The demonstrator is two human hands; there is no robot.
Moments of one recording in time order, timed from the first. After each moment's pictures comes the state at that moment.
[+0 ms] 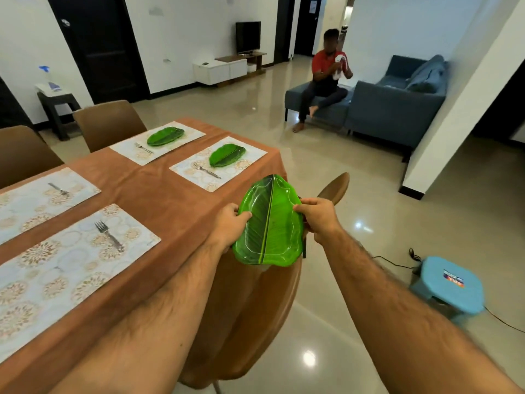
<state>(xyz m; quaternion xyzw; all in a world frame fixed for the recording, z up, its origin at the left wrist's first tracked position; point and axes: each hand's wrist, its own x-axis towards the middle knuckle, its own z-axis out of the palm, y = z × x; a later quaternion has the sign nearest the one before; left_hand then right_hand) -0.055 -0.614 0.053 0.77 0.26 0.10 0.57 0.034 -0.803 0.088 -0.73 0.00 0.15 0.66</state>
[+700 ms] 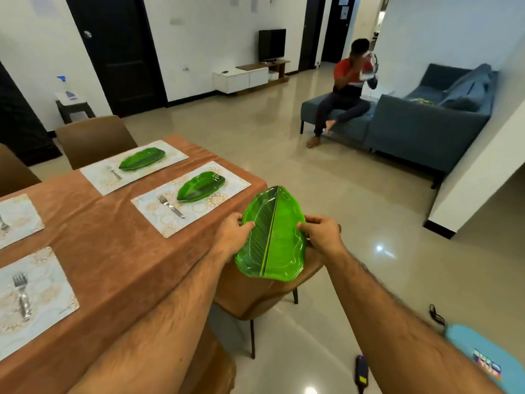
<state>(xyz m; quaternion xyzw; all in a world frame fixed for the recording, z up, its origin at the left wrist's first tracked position) 0.237 -0.668 0.069 0.78 0.31 0.11 0.53 0.350 -0.840 0.065 -0.71 -0.03 0.19 0.68</state>
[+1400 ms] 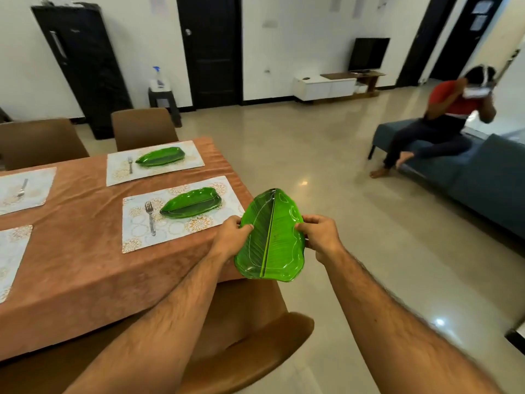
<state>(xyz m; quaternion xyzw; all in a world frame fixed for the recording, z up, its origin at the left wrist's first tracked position) 0.520 -0.658 0.044 0.71 0.46 0.20 0.50 0.684 -0.786 0.069 -0.69 -0.17 0.35 0.61</state>
